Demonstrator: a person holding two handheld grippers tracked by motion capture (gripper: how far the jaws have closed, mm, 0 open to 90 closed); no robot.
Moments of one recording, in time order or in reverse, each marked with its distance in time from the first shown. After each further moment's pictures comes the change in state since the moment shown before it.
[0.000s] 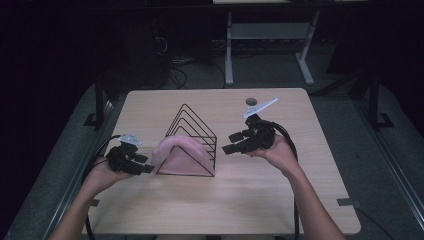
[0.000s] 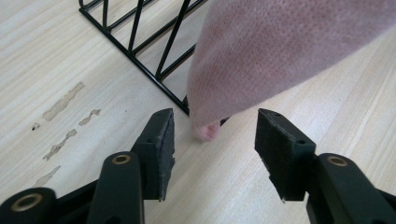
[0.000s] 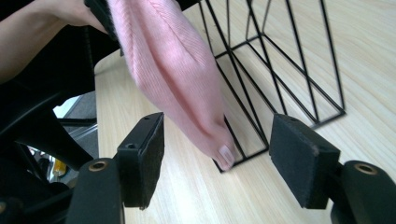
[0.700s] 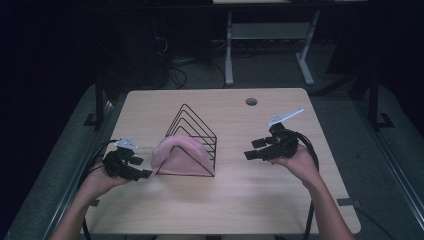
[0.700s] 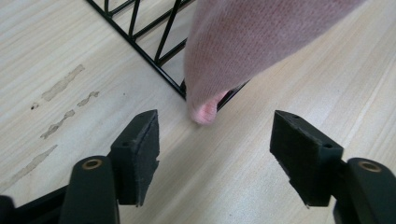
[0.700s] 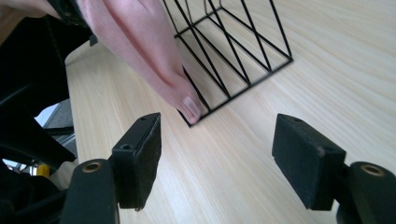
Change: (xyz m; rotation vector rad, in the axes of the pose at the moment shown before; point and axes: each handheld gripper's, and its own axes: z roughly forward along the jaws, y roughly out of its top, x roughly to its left) left arm -0.006 -0.014 -0.005 -0.009 0.022 -0.023; right arm -0.016 -0.052 -0.036 -0.019 -0.098 0.093
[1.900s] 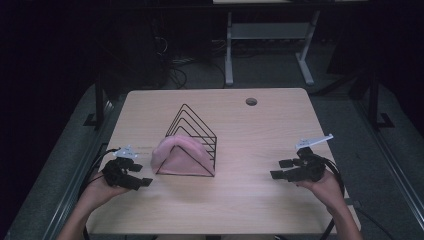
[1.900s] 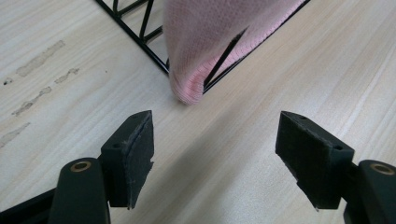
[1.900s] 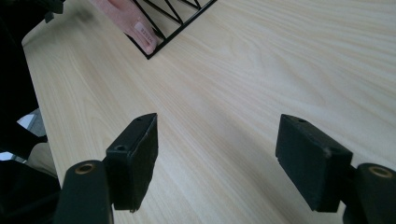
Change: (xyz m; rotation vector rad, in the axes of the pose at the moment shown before) left arm -0.011 -0.021 0.007 -0.023 0.006 -0.004; right arm -0.019 -0.092 -0.031 0.000 -0.101 0.133
